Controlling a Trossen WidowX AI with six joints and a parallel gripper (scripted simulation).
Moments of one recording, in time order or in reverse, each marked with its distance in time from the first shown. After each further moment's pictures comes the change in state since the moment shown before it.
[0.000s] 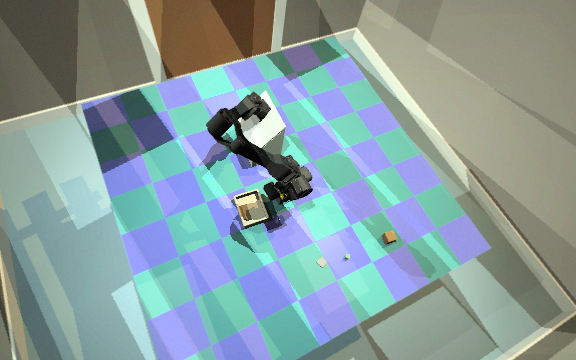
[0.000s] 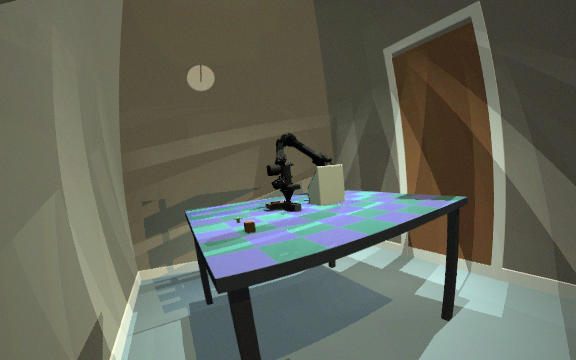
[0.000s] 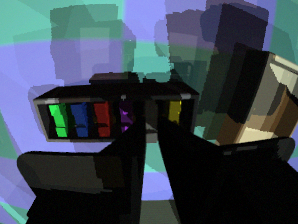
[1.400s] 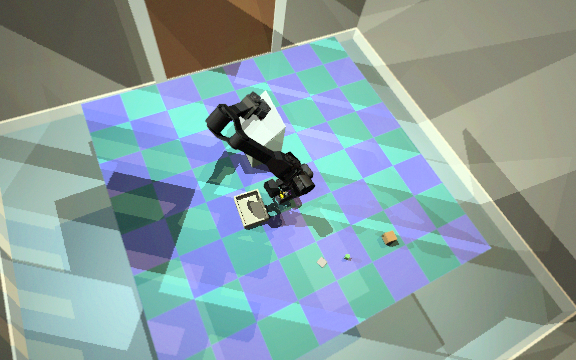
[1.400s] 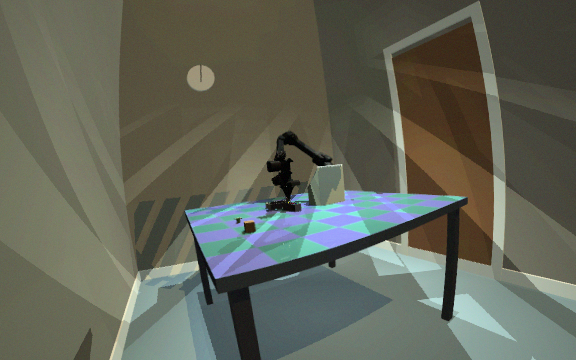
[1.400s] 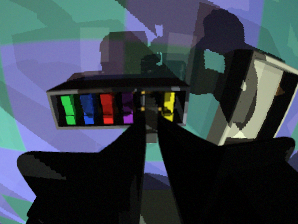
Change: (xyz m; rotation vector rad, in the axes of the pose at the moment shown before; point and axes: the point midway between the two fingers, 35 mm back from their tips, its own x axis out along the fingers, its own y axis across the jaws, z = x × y) arm -0.021 0.000 0.000 -0.003 0.000 -0.002
